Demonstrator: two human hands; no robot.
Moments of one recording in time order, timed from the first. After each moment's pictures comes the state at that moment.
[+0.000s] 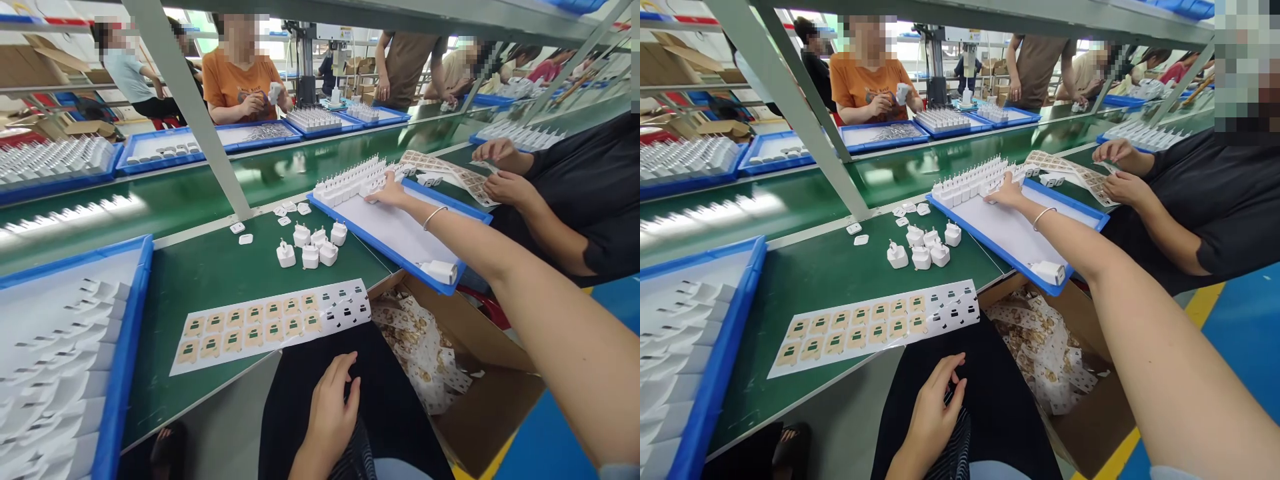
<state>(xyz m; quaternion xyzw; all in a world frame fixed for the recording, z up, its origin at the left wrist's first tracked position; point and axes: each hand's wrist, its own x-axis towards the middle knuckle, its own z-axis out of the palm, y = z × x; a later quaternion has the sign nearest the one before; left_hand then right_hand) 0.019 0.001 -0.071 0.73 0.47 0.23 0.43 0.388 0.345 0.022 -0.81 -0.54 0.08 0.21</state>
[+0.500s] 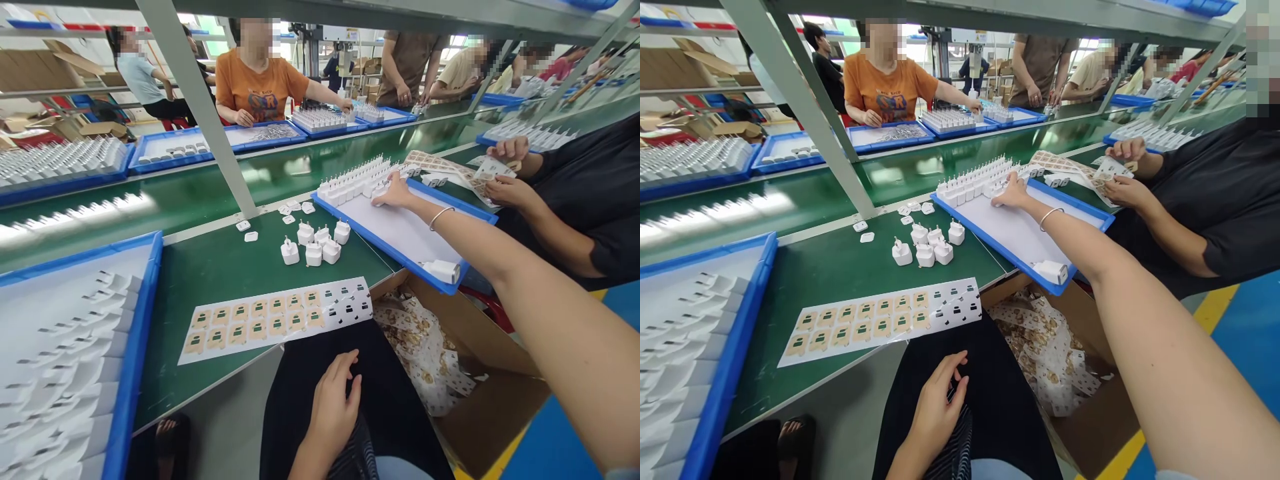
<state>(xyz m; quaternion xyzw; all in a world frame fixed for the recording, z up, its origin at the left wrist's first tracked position) 0.022 -0.002 -0.074 0.73 0.48 0.21 0.44 0.371 0.322 0.040 -0.78 -0.49 0.17 0.34</state>
